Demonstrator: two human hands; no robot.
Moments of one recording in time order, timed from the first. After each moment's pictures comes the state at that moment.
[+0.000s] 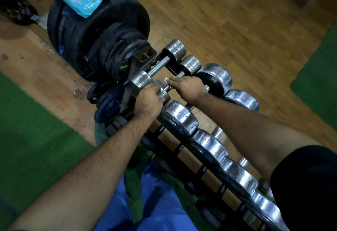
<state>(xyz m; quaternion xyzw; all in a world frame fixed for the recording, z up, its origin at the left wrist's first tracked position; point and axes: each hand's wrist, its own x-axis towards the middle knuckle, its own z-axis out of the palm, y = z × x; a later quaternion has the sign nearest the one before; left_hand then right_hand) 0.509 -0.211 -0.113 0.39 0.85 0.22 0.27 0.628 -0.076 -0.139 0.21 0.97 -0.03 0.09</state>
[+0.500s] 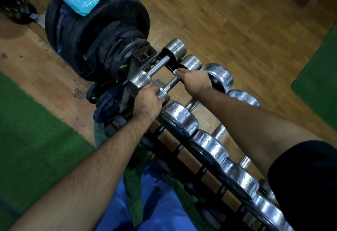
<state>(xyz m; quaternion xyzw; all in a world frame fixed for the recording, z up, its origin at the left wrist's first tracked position) 0.509 -0.212 -0.114 0.39 0.85 0.23 0.27 0.623 -0.055 -0.127 0.30 0.95 -0.01 0.09</state>
